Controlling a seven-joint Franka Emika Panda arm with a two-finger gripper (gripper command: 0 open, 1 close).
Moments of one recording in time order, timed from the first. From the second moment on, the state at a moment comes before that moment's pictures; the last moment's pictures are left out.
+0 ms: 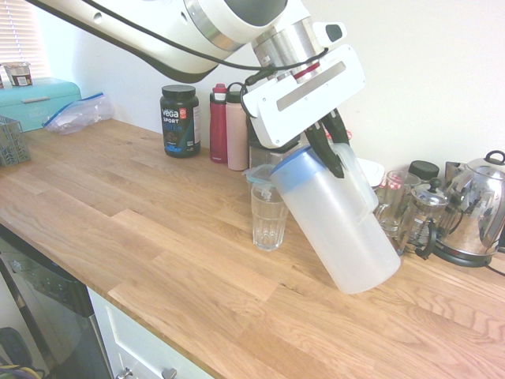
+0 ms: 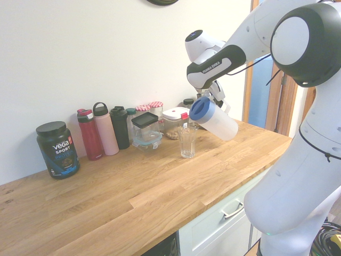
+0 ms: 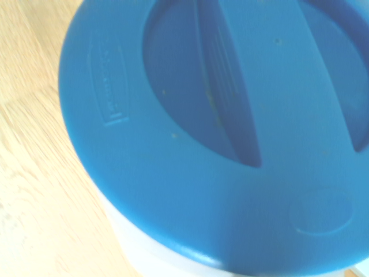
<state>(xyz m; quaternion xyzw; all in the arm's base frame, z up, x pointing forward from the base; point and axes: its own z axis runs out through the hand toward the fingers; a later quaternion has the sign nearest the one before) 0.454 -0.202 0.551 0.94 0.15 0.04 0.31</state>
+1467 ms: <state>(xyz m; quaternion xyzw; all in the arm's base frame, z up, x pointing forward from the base) 0.458 -0.168 0.549 0.91 0.19 0.03 0.36</state>
